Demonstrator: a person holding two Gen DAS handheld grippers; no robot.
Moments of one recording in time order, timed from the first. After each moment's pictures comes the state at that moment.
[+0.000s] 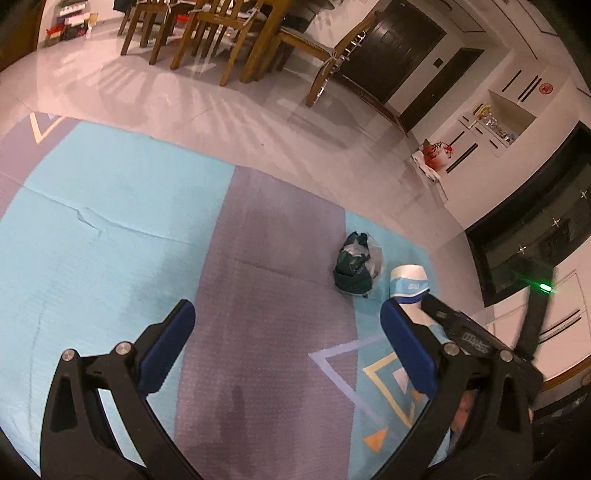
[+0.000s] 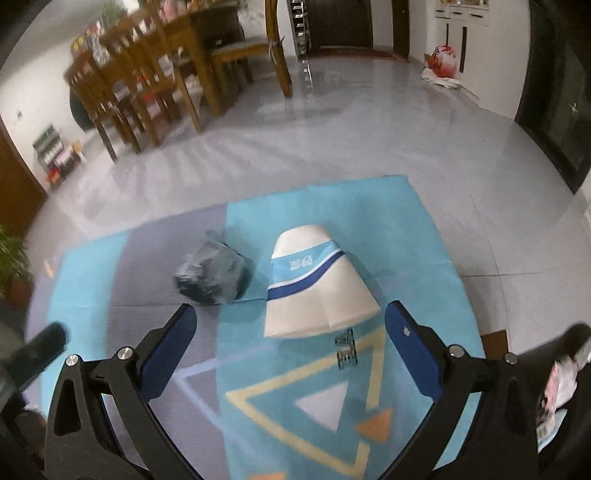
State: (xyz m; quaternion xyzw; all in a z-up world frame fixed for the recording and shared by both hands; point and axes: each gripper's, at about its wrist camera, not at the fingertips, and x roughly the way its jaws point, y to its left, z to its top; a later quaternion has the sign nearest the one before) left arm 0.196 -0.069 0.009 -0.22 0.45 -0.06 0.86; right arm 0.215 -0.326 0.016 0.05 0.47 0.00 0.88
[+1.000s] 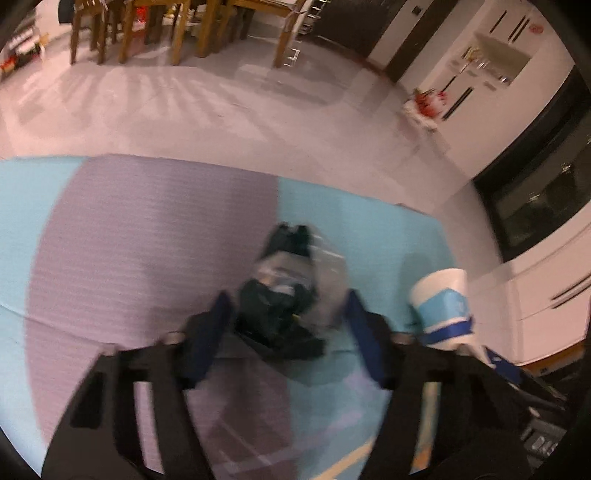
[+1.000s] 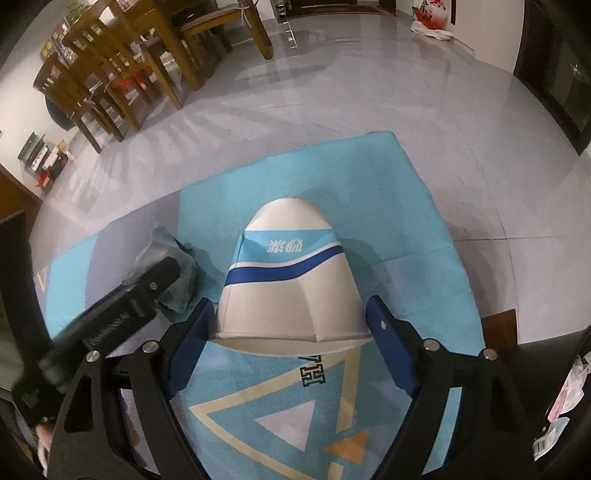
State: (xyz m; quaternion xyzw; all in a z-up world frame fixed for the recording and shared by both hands) left arm 0.304 -0.189 -0.047 -0.15 0.50 -0.10 0.85; right arm 0.238 -0.372 0.000 0.13 0.53 0.00 0.84
